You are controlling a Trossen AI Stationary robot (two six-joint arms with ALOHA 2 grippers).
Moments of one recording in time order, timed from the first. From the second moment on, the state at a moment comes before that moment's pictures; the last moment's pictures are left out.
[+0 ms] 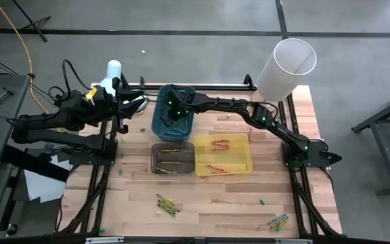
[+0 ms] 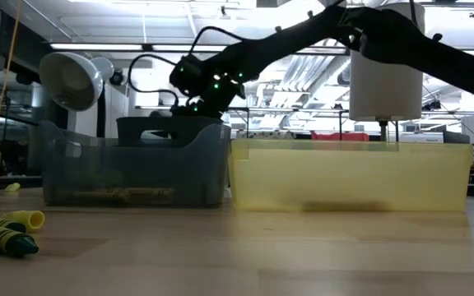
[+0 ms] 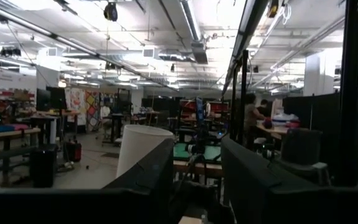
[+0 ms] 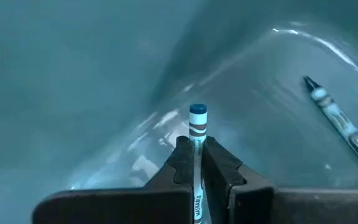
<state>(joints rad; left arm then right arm) 0.05 0.68 0.82 0.23 -0.17 0.00 -0.29 2.53 2.24 -0.63 0.00 0.48</state>
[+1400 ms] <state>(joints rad) 0.05 0.67 0.82 0.19 -0.17 0.00 -0.35 2.25 2.33 -1.10 -0.06 -0.01</state>
